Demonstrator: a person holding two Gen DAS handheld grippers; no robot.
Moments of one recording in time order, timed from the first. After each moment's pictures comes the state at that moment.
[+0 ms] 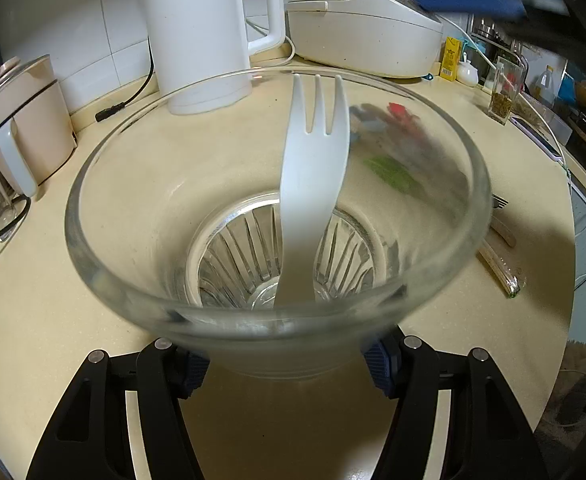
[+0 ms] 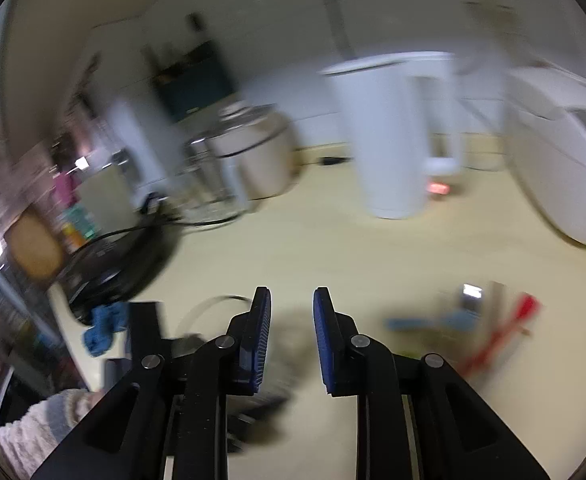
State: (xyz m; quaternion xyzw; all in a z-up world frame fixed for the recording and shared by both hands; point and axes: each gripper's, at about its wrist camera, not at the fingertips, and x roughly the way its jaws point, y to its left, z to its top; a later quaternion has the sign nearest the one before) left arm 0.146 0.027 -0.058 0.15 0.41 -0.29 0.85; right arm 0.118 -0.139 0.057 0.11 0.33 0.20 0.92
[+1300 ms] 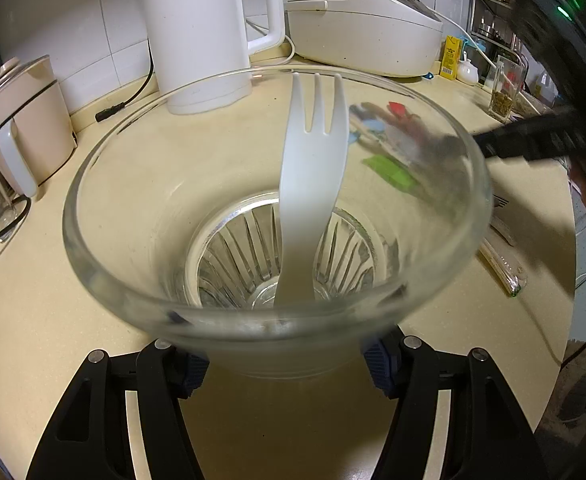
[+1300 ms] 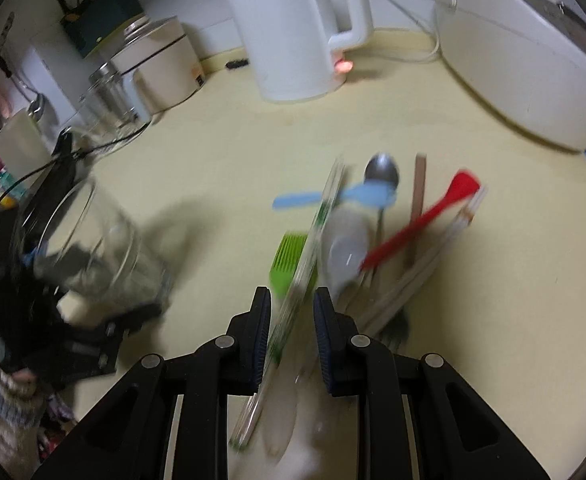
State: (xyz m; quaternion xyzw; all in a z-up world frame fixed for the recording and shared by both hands) left arm 0.142 0.024 -0.058 0.16 0.41 -0.29 0.85; right arm 0.136 -0.169 -0.023 0.08 0.48 0.11 0.87
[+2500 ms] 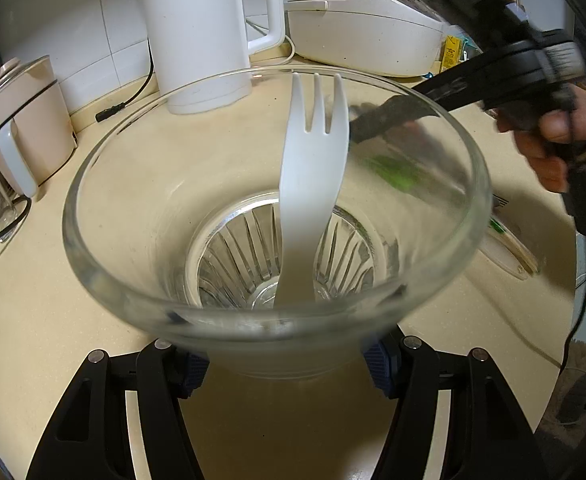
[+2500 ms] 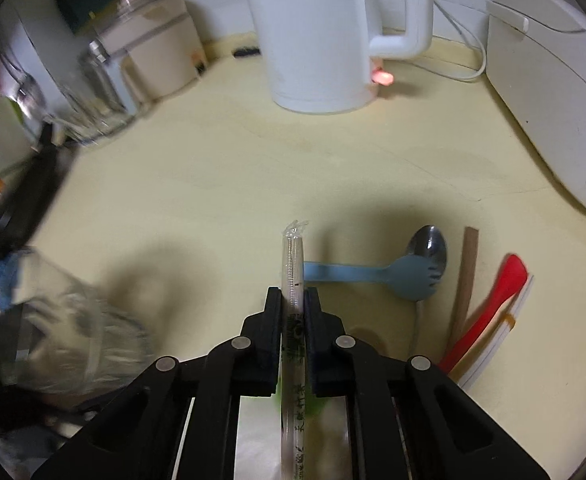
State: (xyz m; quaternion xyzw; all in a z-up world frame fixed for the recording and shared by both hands) left arm 0.142 0.024 -0.058 0.16 0.41 -0.29 0.85; right arm 0.210 -0.140 -0.031 0.04 0.50 0.13 0.86
